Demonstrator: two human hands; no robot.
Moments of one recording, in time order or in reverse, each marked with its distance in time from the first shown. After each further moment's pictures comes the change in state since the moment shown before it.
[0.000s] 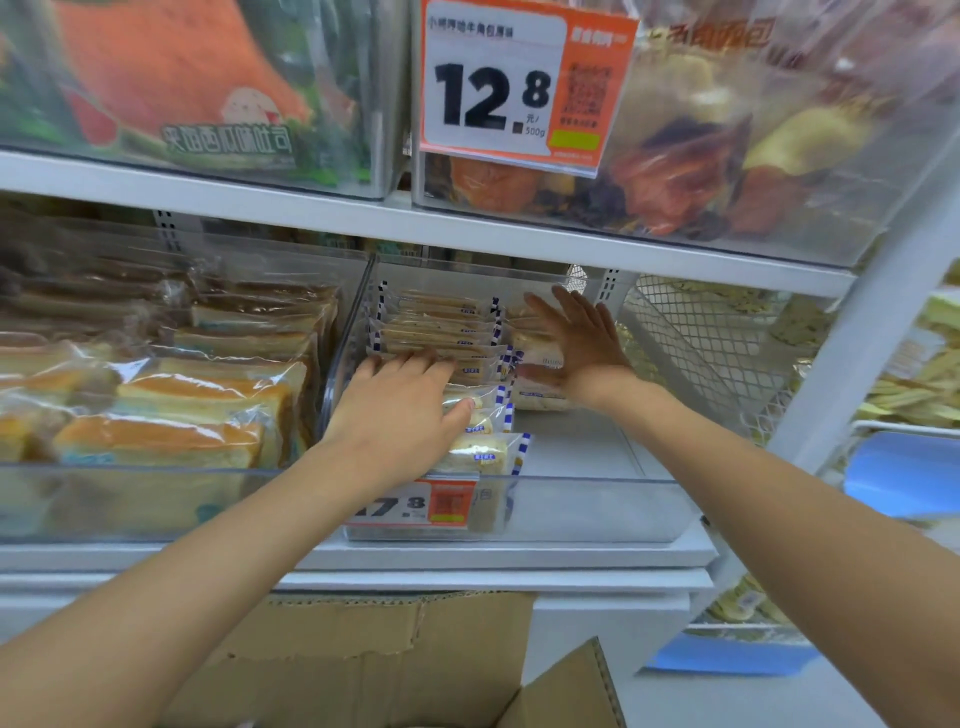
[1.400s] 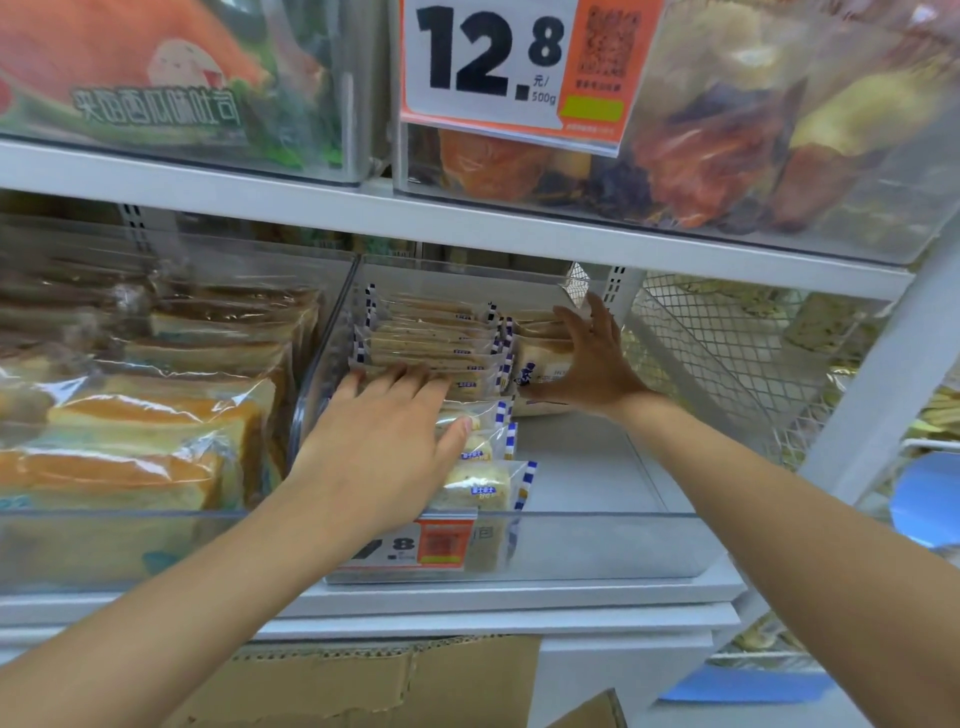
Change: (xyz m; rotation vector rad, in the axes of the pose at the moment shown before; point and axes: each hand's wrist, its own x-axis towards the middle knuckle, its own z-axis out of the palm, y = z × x) left_hand -0.005 0.000 0.002 0.072 0.012 0.036; right_hand 0.016 0.021 0.025 0.248 0.009 0.170
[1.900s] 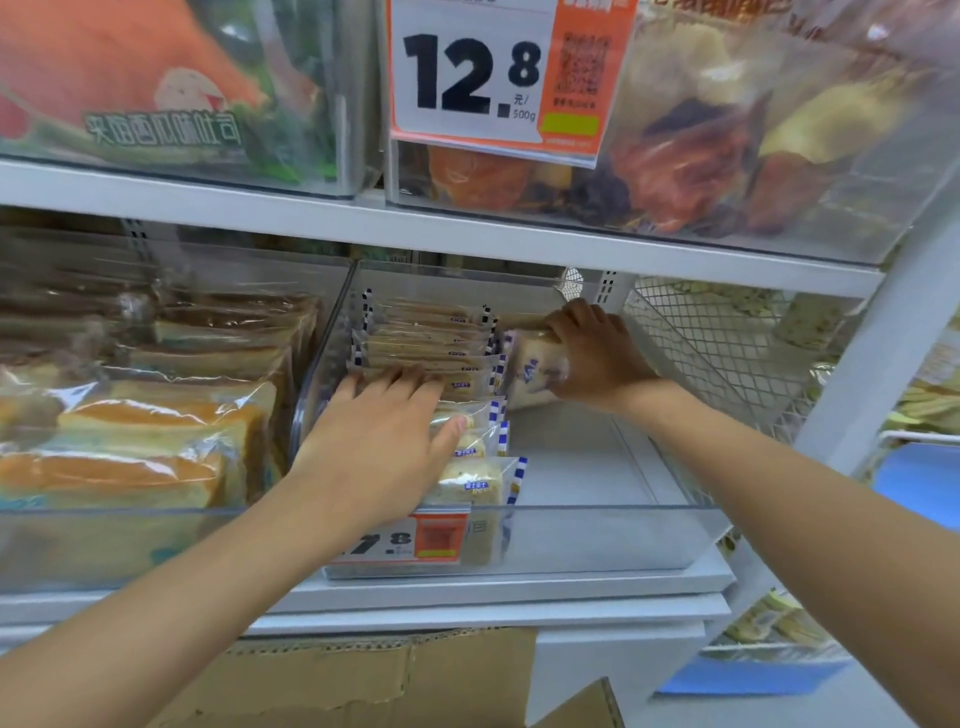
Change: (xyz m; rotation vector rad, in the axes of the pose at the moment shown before) left_hand 0.002 -0.002 0.001 -0.003 -0.020 0.012; right_hand 0.000 0.003 -0.019 -0.415 0.064 -0.286
